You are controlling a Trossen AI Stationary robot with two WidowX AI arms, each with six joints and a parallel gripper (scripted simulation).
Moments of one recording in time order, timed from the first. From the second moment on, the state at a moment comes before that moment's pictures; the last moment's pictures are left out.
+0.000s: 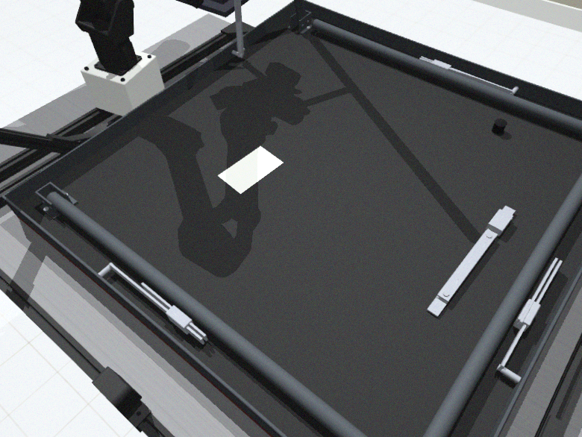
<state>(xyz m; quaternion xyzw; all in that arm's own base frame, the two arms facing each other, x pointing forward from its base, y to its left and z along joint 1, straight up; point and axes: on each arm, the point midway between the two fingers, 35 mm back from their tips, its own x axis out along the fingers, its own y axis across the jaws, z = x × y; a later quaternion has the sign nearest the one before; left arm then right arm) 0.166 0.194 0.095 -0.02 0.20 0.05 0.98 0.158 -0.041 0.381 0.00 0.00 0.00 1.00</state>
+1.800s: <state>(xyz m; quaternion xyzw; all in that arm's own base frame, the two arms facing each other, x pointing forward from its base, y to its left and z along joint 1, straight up) 0.077 0.203 0.107 -0.19 0.25 0.03 0.95 0.158 -0.041 0.381 0.00 0.00 0.00 1.00</state>
